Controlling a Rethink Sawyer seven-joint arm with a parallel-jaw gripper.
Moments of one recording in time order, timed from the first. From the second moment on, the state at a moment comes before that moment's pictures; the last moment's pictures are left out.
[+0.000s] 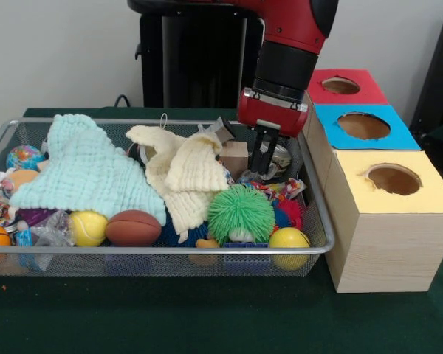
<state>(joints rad) 0.11 -0.48 -0.26 1.90 0.15 -0.18 1.82</state>
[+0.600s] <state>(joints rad) 0.09 -0.48 -0.26 1.90 0.17 -0.18 1.82</state>
